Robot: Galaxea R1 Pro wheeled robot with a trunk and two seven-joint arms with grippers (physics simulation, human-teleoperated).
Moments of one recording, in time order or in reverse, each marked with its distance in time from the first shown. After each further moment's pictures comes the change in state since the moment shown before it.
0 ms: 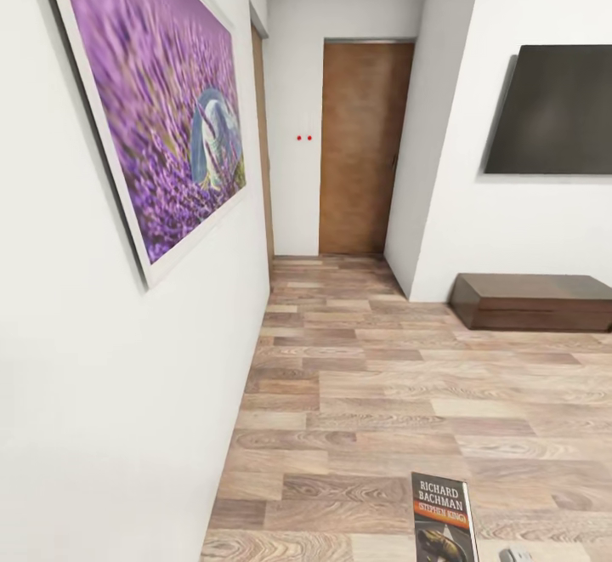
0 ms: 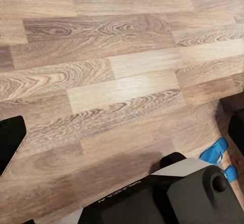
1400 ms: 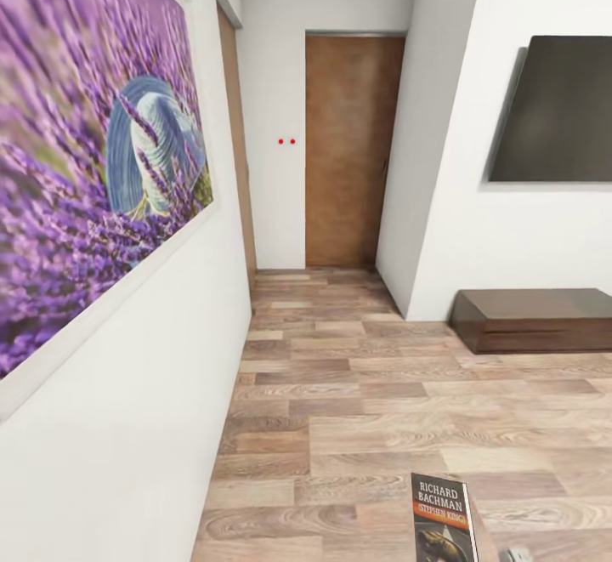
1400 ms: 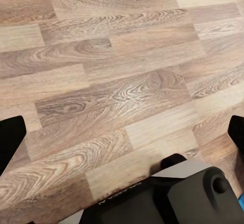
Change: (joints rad) left arm 0.000 0.000 0.000 0.000 0.000 0.000 0.001; right arm 0.000 0.000 0.004 0.000 0.003 0.000 0.000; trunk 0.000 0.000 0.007
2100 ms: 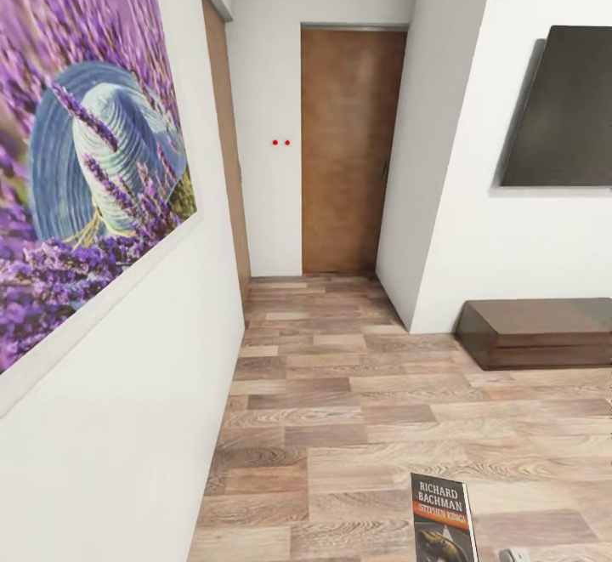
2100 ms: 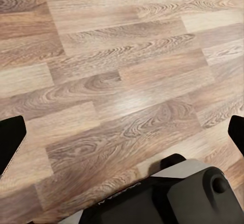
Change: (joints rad) left arm 0.000 -0.001 0.000 0.000 0.000 0.000 -0.001; right arm 0.000 0.000 0.000 0.000 0.001 0.000 0.000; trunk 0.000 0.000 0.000
